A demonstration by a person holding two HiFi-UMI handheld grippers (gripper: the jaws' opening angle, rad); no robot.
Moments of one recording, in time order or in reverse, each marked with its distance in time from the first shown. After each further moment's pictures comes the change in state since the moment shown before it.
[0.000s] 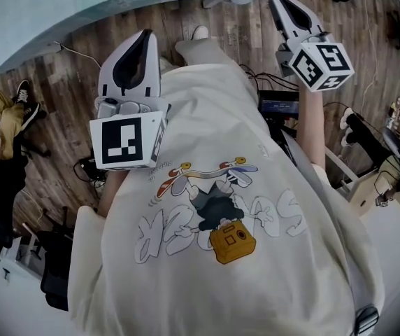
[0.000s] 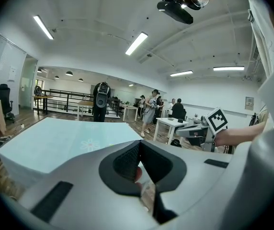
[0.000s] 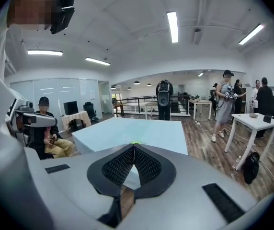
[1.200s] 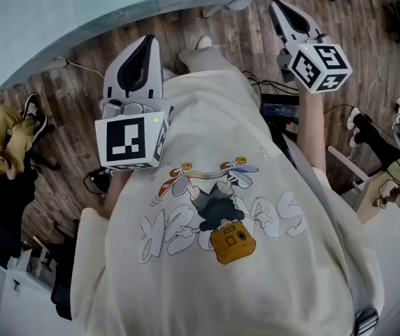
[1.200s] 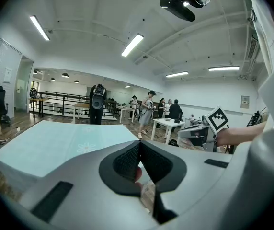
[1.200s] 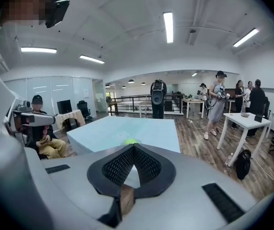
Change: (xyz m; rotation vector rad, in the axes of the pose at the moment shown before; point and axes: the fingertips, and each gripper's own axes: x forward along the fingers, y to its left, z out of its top) left arm 0.007 -0.006 0.001 0.018 -0.009 -0.055; right arm -0.014 -0.010 -0.007 0.023 0.024 -0.076
